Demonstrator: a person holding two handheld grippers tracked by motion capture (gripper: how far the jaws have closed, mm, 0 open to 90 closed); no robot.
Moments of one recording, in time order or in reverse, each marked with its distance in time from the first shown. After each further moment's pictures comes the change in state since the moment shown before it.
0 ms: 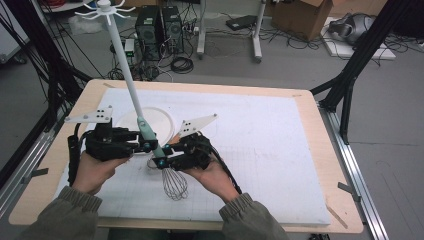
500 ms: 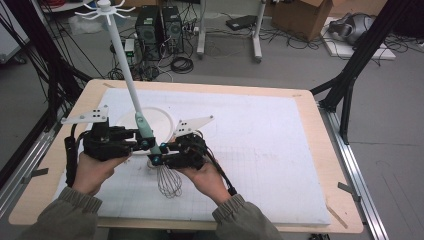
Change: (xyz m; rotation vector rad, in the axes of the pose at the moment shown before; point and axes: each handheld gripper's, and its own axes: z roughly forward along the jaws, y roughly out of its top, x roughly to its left) left arm 0.001 -0.003 -0.004 -0.032 0.054 -0.013; right arm 0.003 0.002 0.011 -0.043 -0.062 0.010
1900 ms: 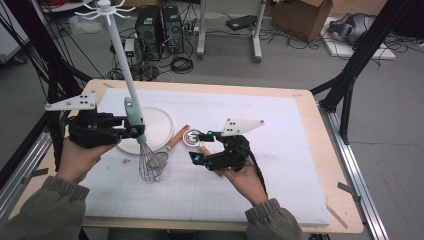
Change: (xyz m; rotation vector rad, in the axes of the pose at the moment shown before) left arm 0.006 0.034 -0.022 0.039 0.059 0.107; right arm -0.009 -0.027 -0.094 -0.060 -0.191 -0.013
